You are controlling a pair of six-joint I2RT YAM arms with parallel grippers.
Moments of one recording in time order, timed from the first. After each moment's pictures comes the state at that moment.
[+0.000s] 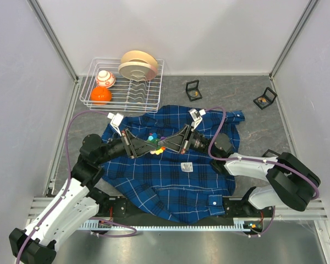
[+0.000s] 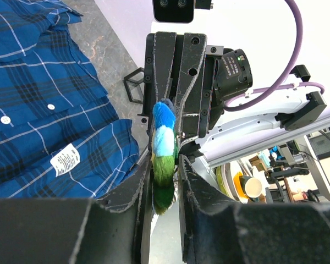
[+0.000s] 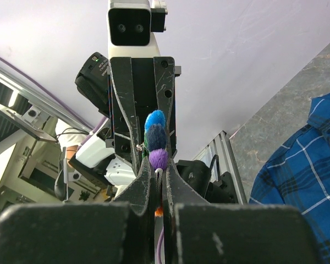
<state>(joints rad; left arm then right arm) -0.49 0.65 0.53 0.12 0.63 -0.91 0.82 1.39 0.53 1.22 -0.49 1.15</state>
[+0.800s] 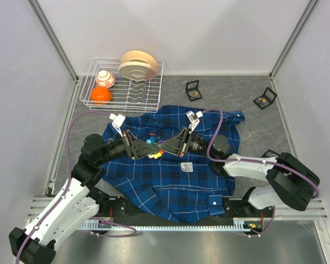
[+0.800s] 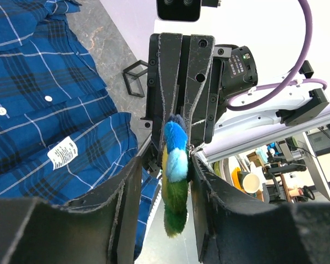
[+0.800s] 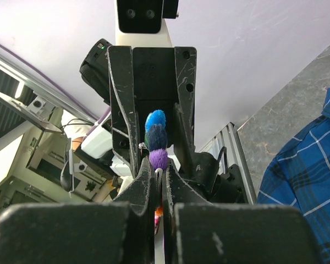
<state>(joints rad) -0.50 0.64 0.53 0.10 0.64 -0.91 0.85 1.39 0.53 1.21 -0.50 1.15</state>
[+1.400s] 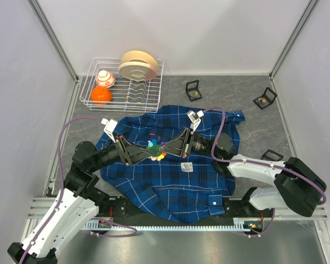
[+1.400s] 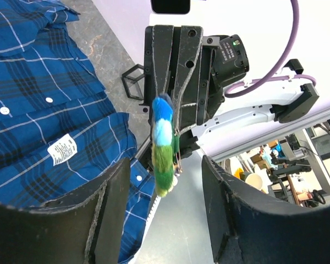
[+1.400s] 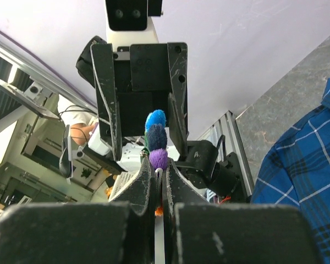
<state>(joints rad) -0.48 0.49 0.53 -0.02 0.63 -0.90 0.83 1.32 0.53 1.11 -0.56 1.12</state>
